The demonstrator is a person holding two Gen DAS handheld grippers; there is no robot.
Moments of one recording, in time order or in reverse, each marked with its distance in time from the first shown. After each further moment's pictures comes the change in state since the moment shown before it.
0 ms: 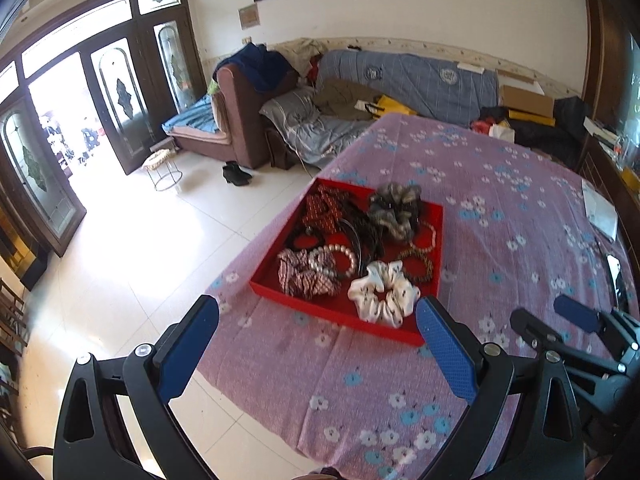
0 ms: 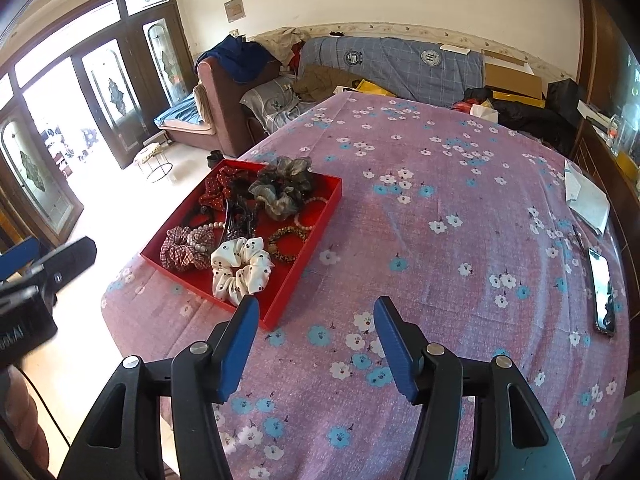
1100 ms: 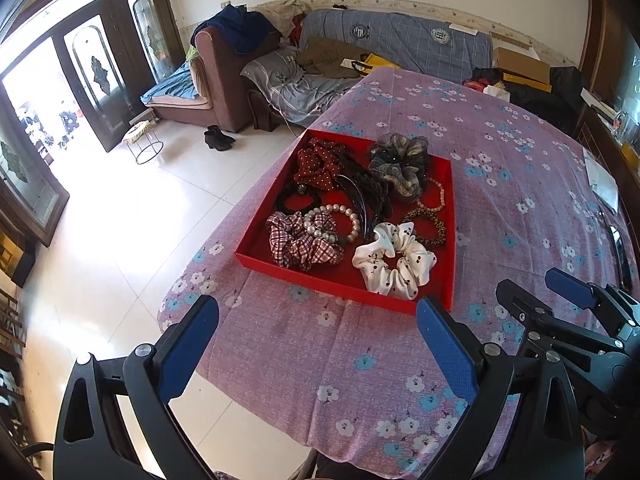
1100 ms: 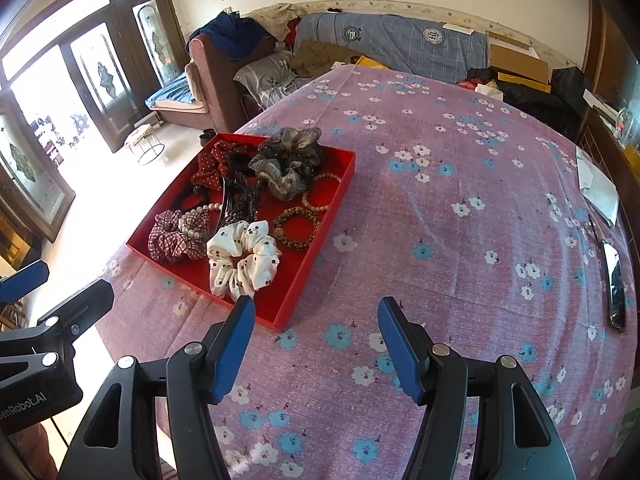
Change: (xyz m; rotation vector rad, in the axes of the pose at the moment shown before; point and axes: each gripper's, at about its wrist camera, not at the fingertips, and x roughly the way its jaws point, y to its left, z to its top) left arm 0.051 0.014 -0.003 0.033 0.148 -0.054; right arm 0.046 0.023 0.006 0.018 0.096 -0.027
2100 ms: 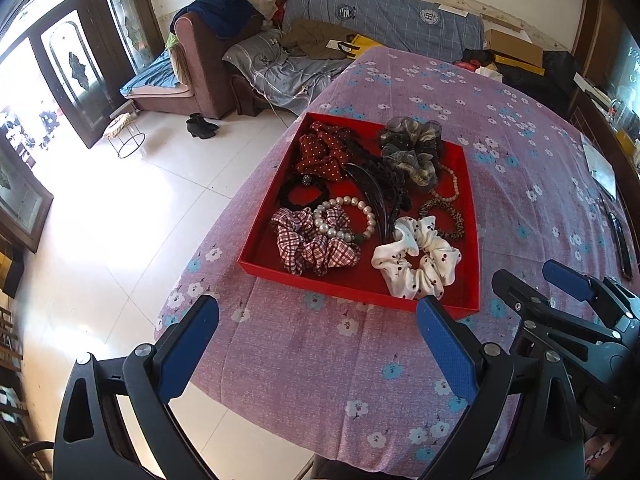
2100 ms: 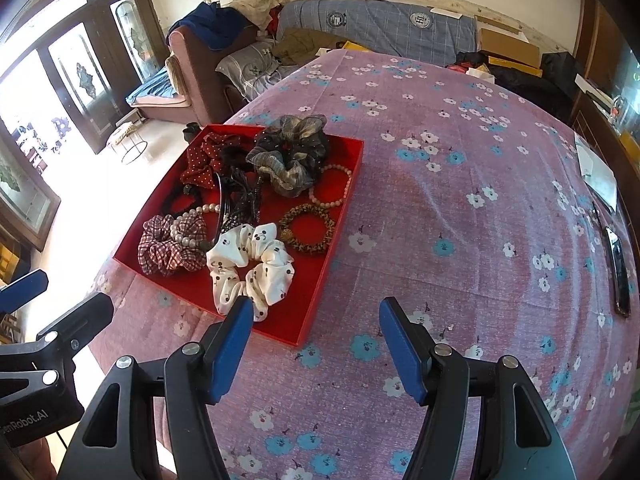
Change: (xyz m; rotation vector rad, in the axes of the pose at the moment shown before) left arm 0.035 0.028 0.015 0.040 0.071 -0.057; right arm 0.029 0.026 0.013 0.050 0.047 -0.047
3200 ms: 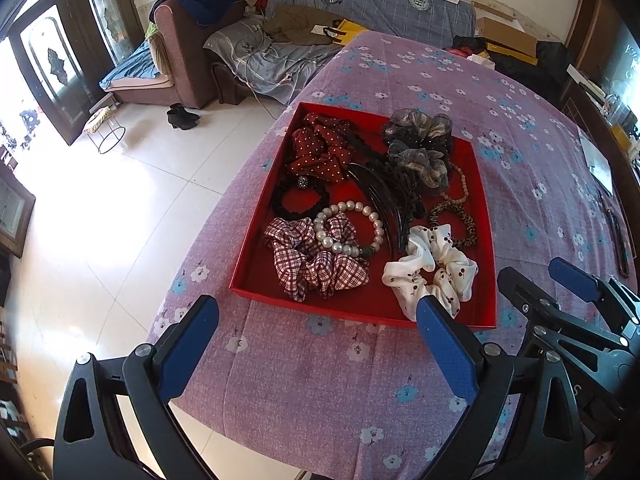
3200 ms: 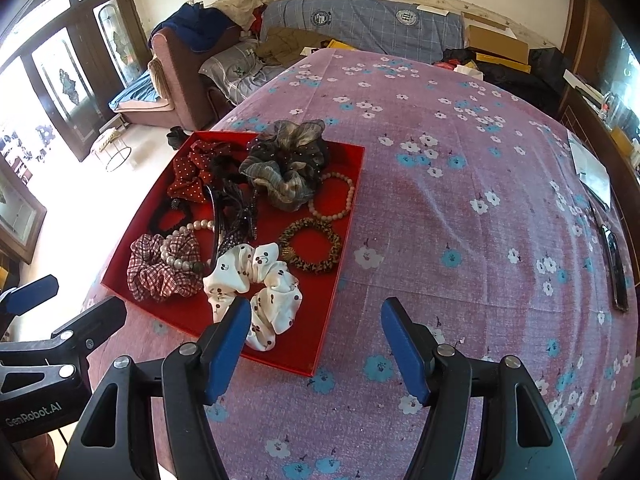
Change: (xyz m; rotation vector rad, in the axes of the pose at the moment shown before) left arm 0.037 0.014 0.025 0.024 0.058 -0.061; right arm 0.016 0.013 0.017 0.034 0.003 -0.053
